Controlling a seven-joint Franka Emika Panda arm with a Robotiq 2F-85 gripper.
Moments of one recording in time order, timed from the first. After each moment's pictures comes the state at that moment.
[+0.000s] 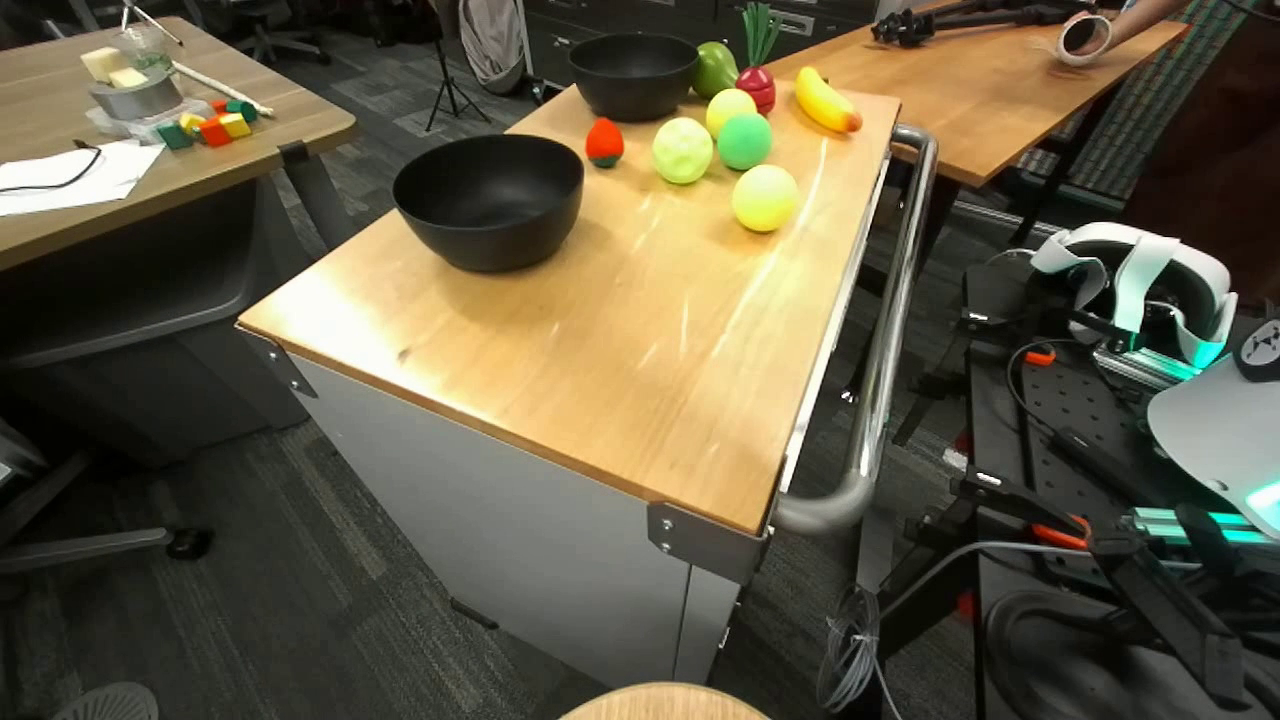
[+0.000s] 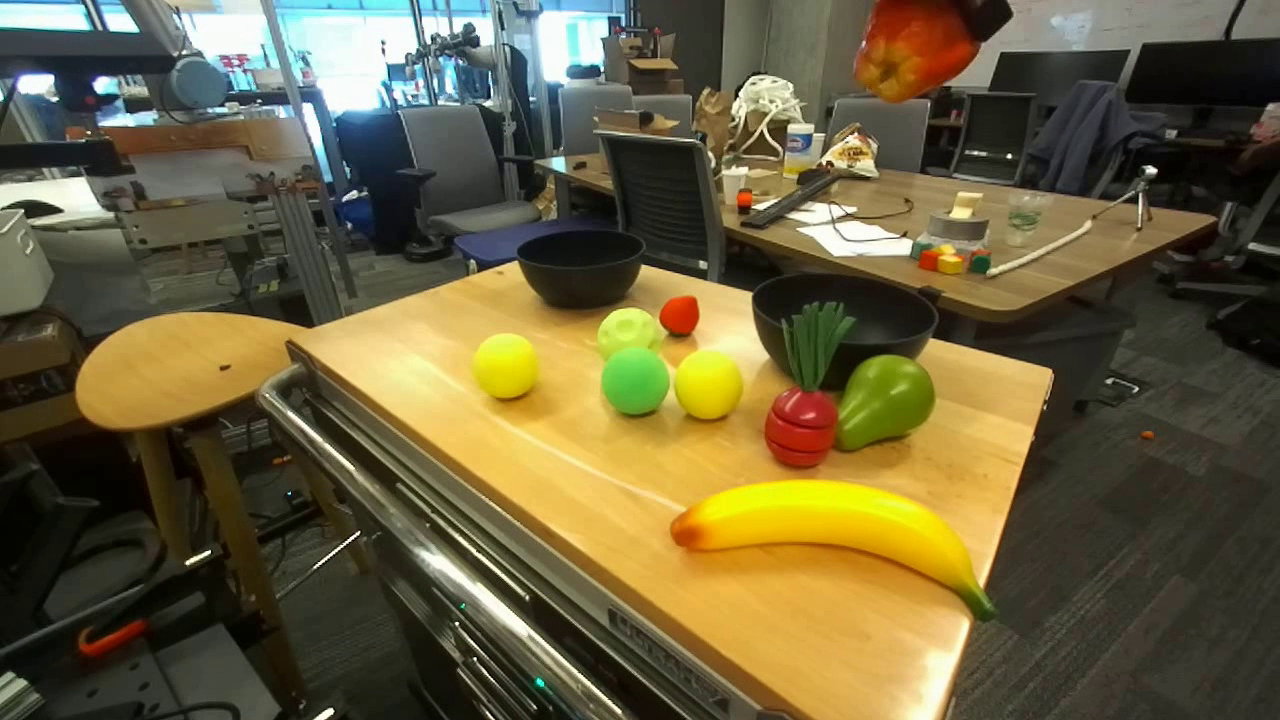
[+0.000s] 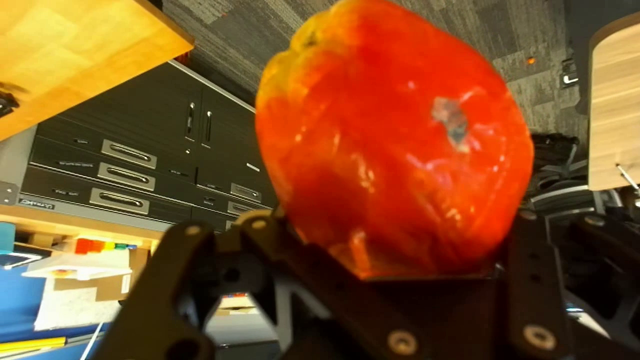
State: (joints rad) arm -0.19 0.16 -0.14 -1.78 -0.78 2.48 1.14
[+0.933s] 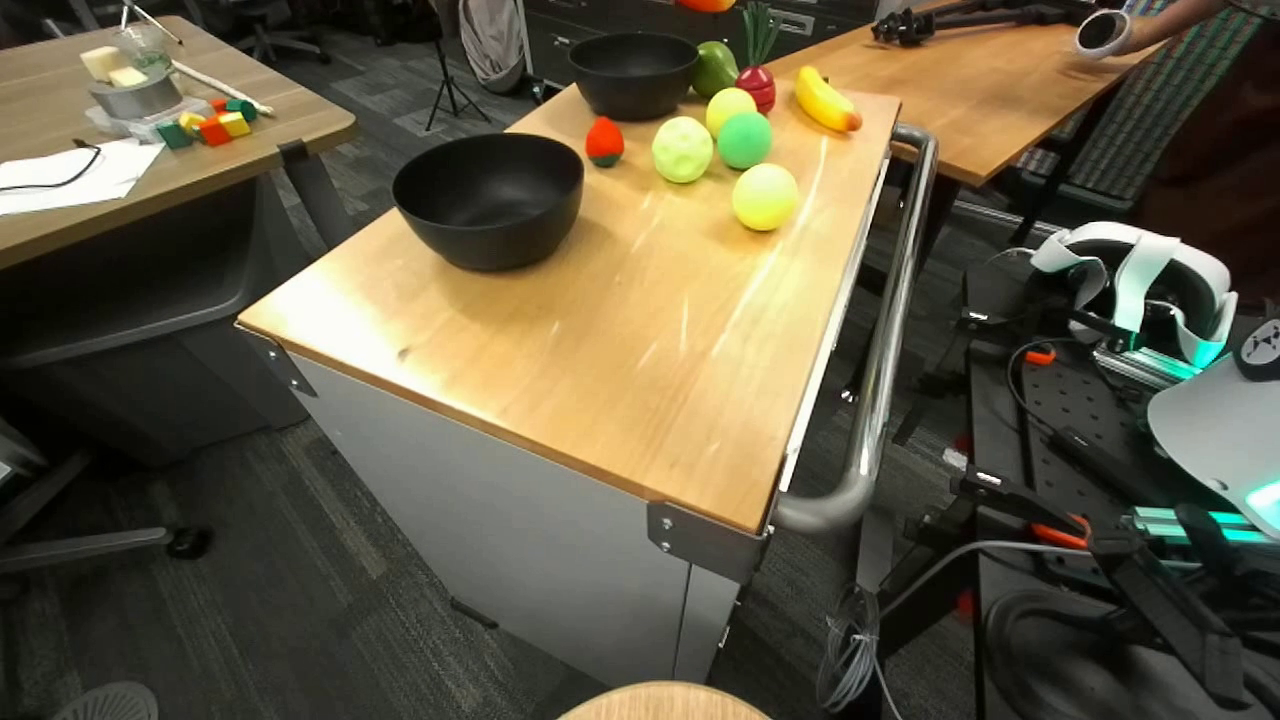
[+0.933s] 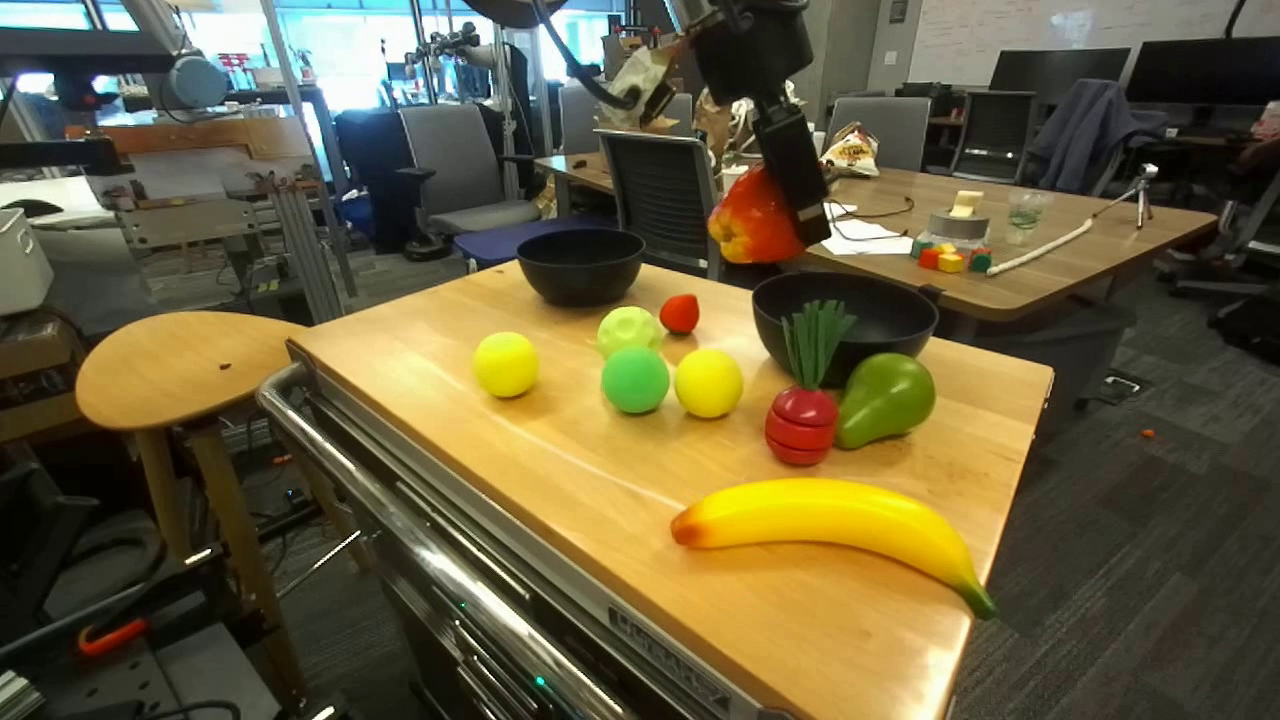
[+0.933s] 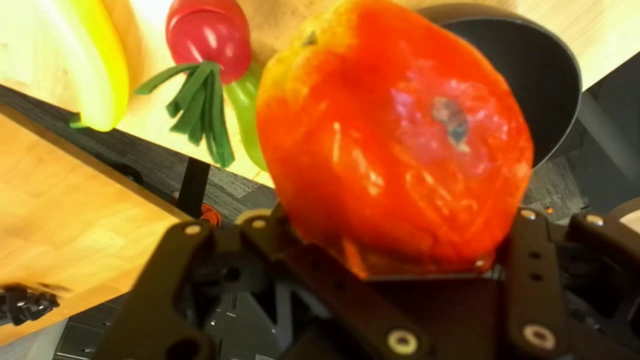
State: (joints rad) arm -0.13 0.15 -0.16 -1.98 -0.44 2.40 1.03
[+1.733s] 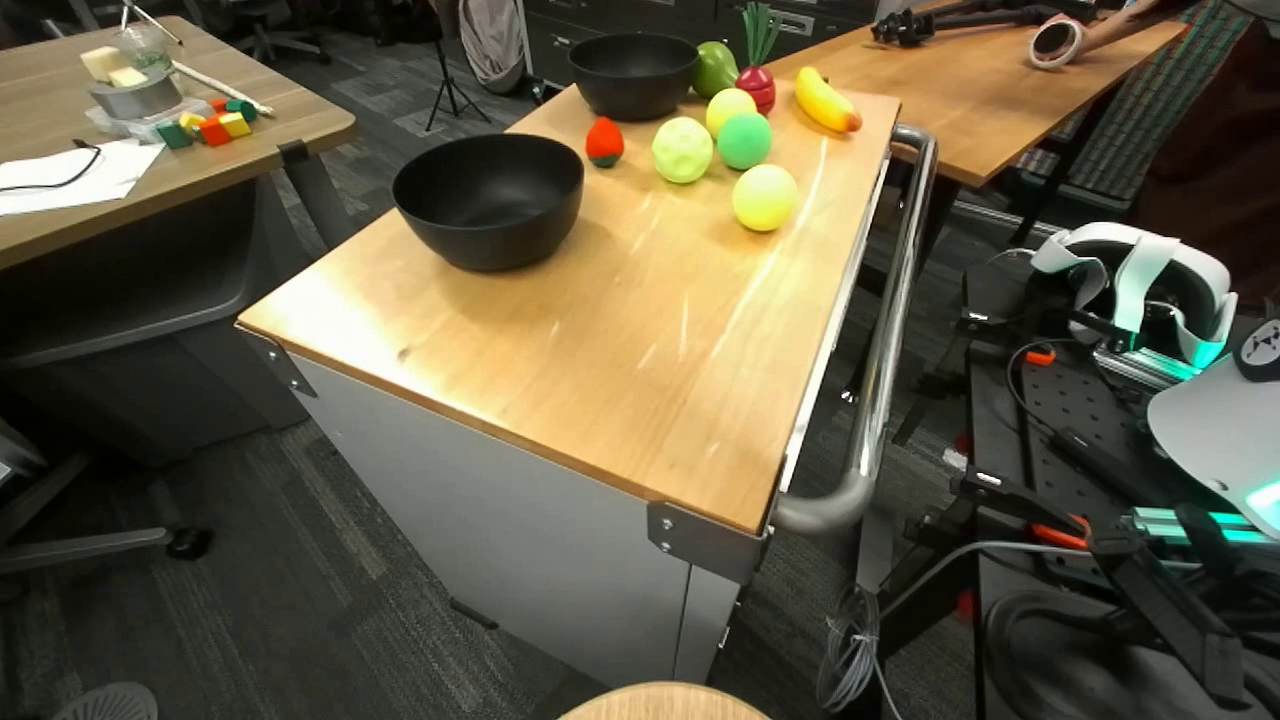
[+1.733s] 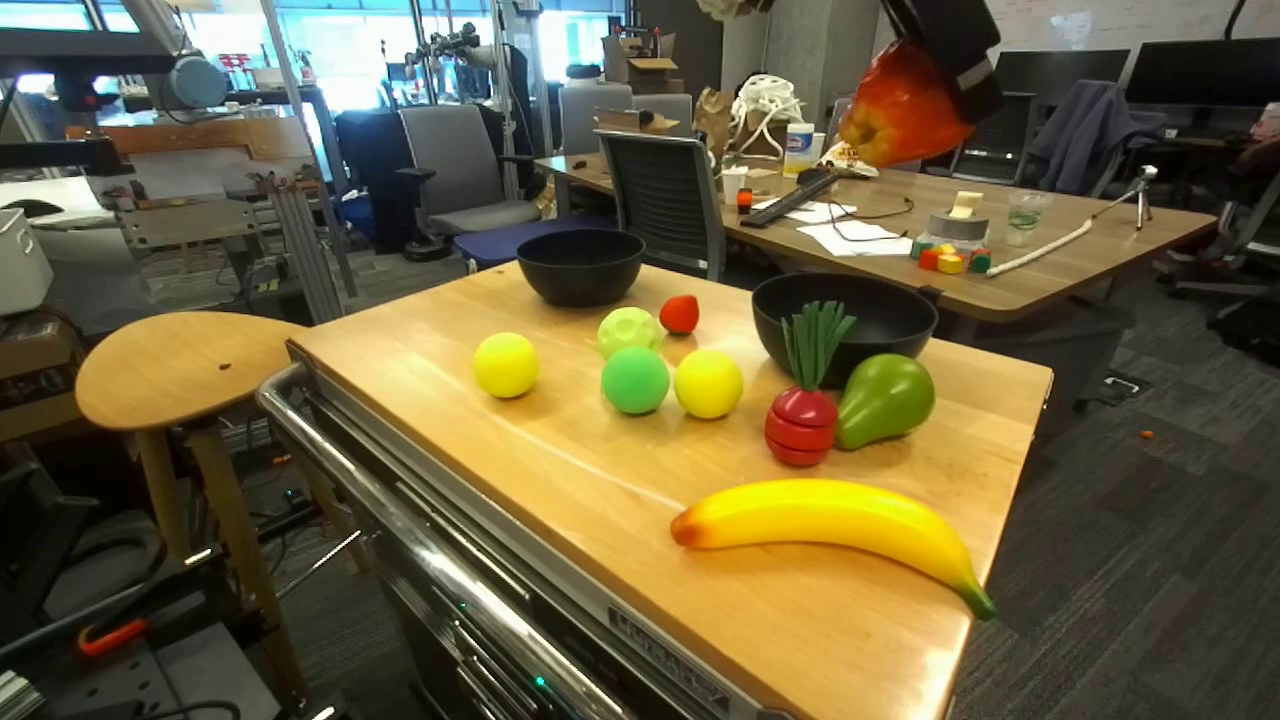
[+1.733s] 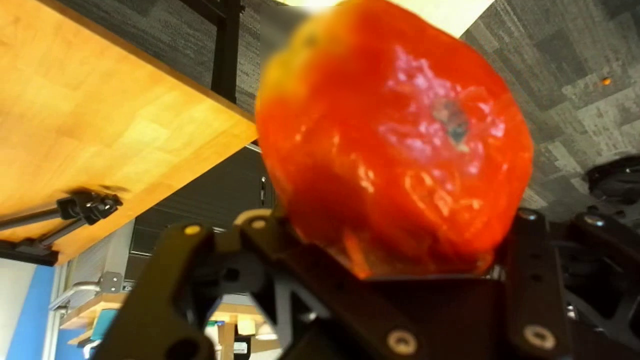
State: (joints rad) arm -0.13 0.16 -0.24 -1.81 -0.61 2.36 1.18
